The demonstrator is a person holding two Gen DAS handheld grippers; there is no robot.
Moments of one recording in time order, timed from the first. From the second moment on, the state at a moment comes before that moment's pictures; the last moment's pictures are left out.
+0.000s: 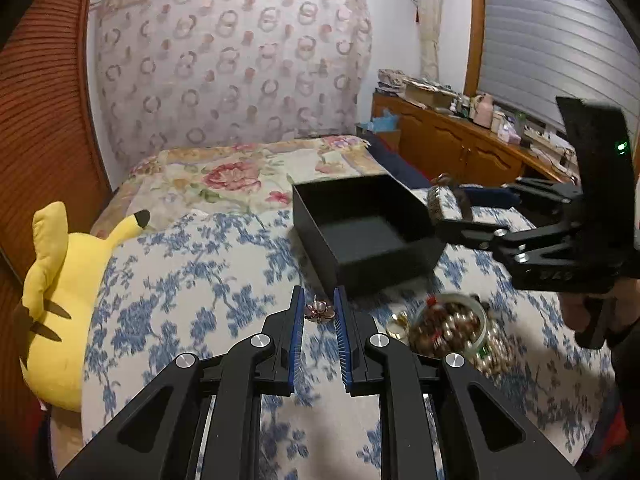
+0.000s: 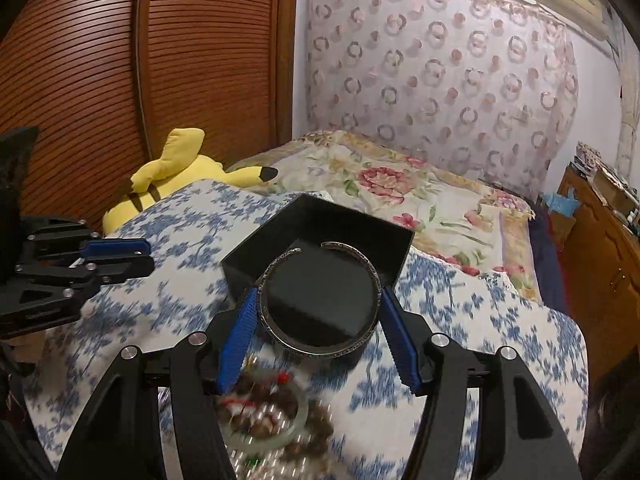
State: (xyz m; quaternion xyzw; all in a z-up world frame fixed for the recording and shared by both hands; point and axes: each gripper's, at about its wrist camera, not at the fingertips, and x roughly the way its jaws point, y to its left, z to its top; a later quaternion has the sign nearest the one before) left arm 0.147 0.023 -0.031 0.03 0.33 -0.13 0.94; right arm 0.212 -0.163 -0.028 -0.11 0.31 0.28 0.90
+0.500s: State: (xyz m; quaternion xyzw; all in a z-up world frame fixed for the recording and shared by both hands) left arm 0.190 0.007 -0.023 0.01 0.33 -0.13 0.94; right arm 0.249 -0.162 -0.043 -0.08 0.33 0.27 0.90
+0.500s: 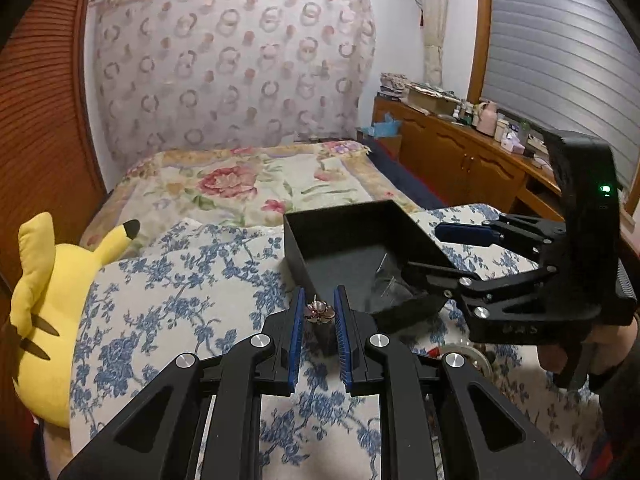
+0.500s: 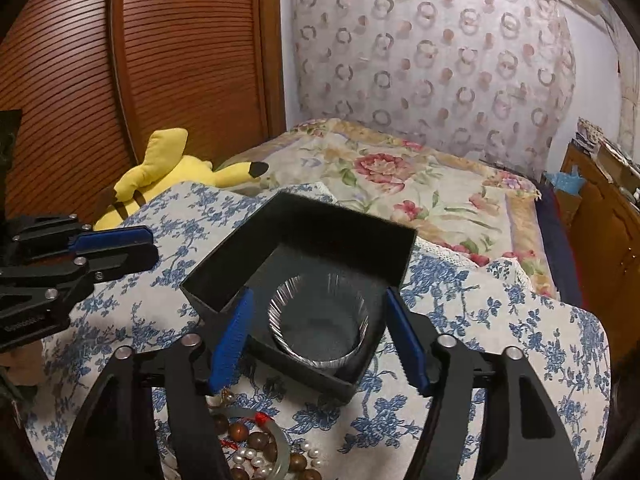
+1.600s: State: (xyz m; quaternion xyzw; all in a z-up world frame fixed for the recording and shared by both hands) left arm 0.168 -0.003 -0.028 0.03 0.32 -0.14 0.94; right arm 0.179 -0.211 -0.041 -0.04 0.31 0.29 0.90
